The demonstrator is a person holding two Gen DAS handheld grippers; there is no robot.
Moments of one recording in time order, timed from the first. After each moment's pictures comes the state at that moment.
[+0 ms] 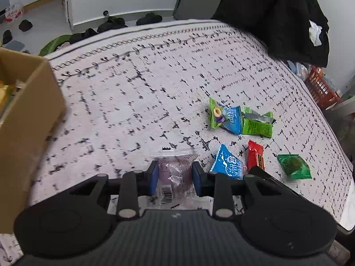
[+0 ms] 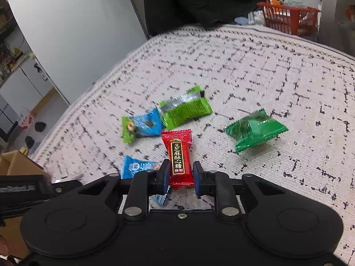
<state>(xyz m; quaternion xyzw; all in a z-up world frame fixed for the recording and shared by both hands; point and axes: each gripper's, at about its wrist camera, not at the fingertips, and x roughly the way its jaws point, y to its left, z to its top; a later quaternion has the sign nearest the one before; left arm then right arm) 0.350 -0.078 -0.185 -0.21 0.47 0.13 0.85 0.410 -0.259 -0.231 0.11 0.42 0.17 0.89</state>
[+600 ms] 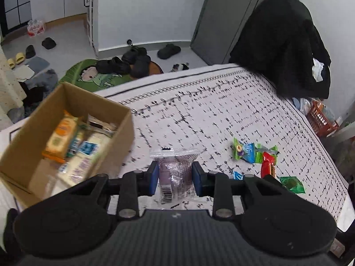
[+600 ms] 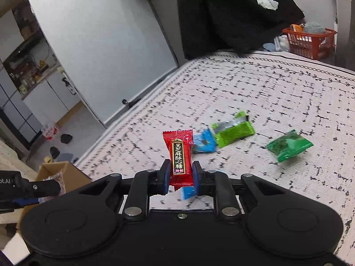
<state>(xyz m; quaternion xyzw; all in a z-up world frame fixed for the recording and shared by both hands) 0.285 -0.024 -0.104 -0.20 0.41 0.18 0.87 0.373 -0.234 -0.179 0.13 0.37 0.23 0.89</state>
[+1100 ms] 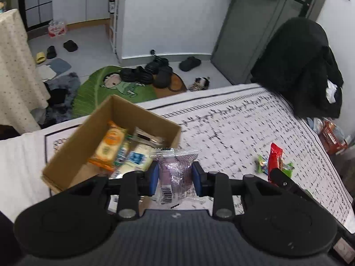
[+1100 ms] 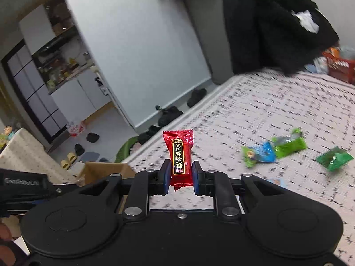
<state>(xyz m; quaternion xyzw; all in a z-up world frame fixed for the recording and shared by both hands) 0.239 0.026 -0.077 -0.22 0.39 0.23 0.87 0.331 -0.169 -0.138 0.12 0.32 0.30 0.89</state>
